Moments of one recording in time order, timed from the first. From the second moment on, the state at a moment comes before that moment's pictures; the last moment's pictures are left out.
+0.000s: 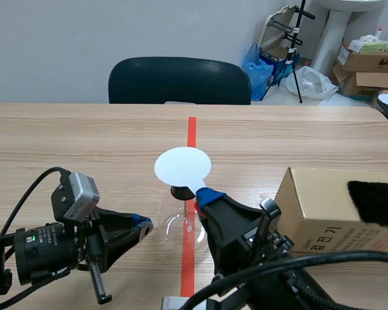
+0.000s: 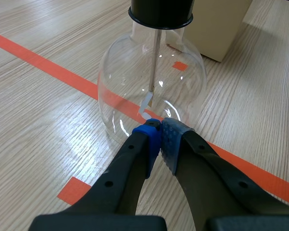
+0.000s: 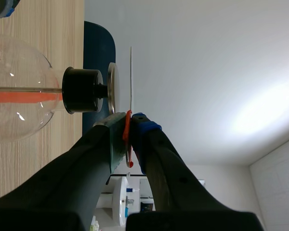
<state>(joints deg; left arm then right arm) 4.5 -26.7 22.6 66.1 2.9 -41.8 -32.4 -29.5 18.1 -26.8 93.3 -91.3 -33.8 6.1</state>
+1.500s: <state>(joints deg) 4.5 -26.7 22.6 66.1 2.9 -41.8 -32.4 -29.5 18.1 -26.8 93.3 -91.3 -33.8 -16.5</state>
